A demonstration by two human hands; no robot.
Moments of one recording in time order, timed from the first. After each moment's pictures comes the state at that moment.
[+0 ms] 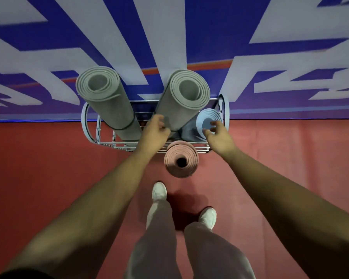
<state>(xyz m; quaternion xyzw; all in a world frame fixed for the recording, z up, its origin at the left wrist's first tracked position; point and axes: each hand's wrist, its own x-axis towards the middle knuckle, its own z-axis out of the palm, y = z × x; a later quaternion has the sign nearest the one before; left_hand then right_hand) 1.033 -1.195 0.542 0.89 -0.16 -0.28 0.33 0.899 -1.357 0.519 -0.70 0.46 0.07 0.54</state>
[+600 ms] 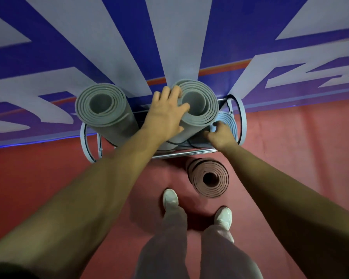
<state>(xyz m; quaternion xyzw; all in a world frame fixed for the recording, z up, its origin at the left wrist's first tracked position) 1.137 -1.238 0.568 0.79 -0.61 -0.04 -0.06 0.977 -1.344 0.480 -0.68 0.52 0.07 0.51</state>
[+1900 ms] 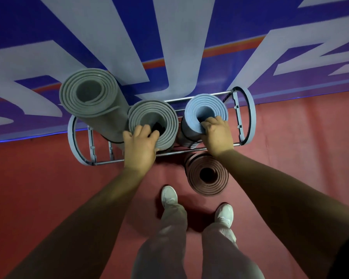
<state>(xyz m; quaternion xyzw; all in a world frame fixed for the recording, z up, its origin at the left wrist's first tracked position) 1.121 -1.127 0.462 0.87 -0.49 -0.06 -0.04 0.971 -1.320 0.406 -0.93 0.31 0.01 0.18</state>
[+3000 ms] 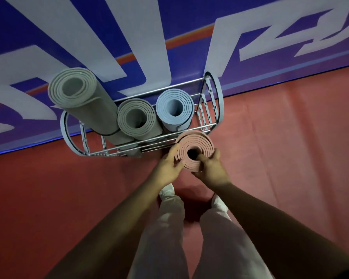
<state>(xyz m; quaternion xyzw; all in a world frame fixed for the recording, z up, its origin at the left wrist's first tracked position) 0.971 -1.124 0.453 0.81 -0.30 -0.47 0.20 0.818 -1.224 0.438 -0.81 0.43 0.10 0.40</state>
